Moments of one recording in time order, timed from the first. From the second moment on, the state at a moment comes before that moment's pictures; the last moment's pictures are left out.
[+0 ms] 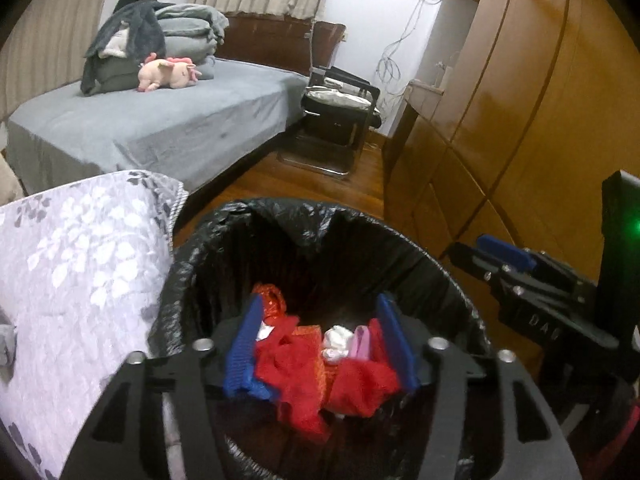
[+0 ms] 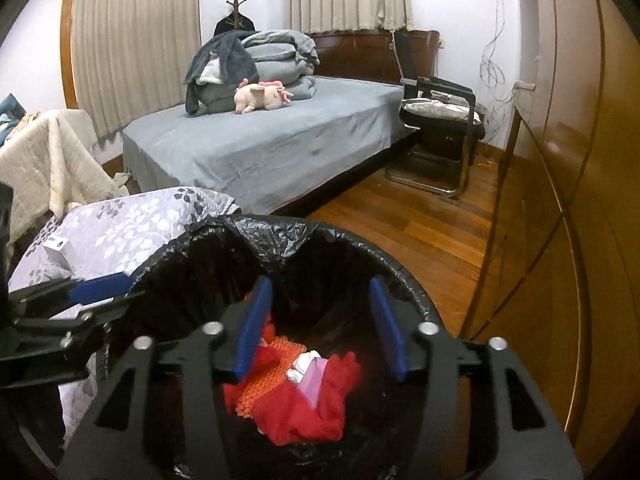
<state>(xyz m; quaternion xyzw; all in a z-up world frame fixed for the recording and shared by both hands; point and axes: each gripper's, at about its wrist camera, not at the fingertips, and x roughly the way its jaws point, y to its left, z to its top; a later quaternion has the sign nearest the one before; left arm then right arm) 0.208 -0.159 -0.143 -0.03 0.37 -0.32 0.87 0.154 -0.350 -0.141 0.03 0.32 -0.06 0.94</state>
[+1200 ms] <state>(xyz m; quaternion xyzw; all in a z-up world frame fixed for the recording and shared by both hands) 0.172 0.161 -0.133 -0.07 0.32 0.02 0.94 0.230 -0.082 -0.139 0.00 0.31 0.15 0.94</state>
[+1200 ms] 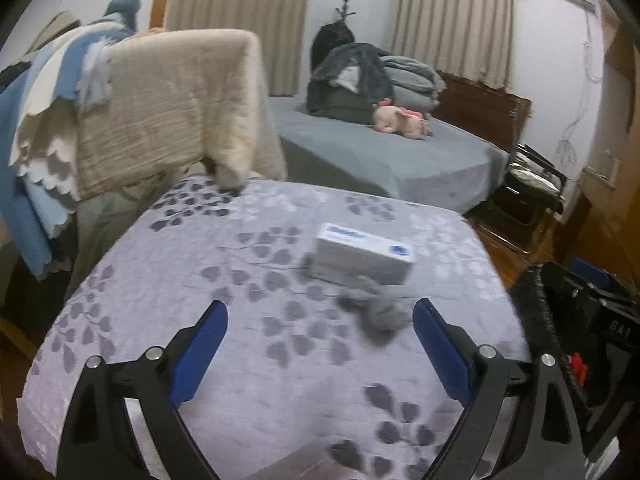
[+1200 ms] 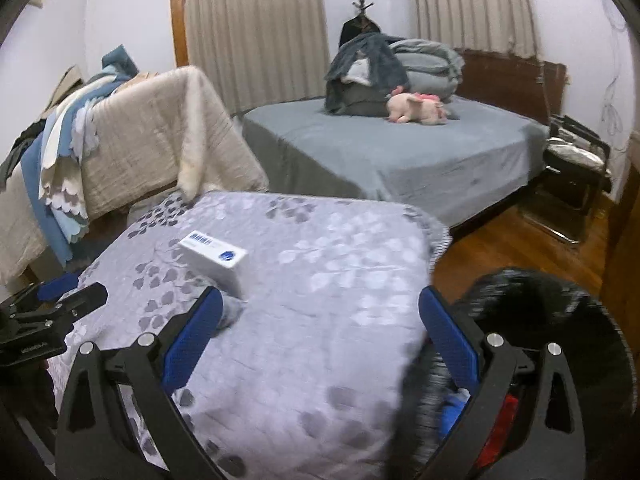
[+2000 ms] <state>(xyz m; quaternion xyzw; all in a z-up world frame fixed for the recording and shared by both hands) 0.189 0.233 -0.178 -0.10 0.34 0.07 0.93 0.275 0.028 -0.211 -0.03 0.39 0.18 0.90</state>
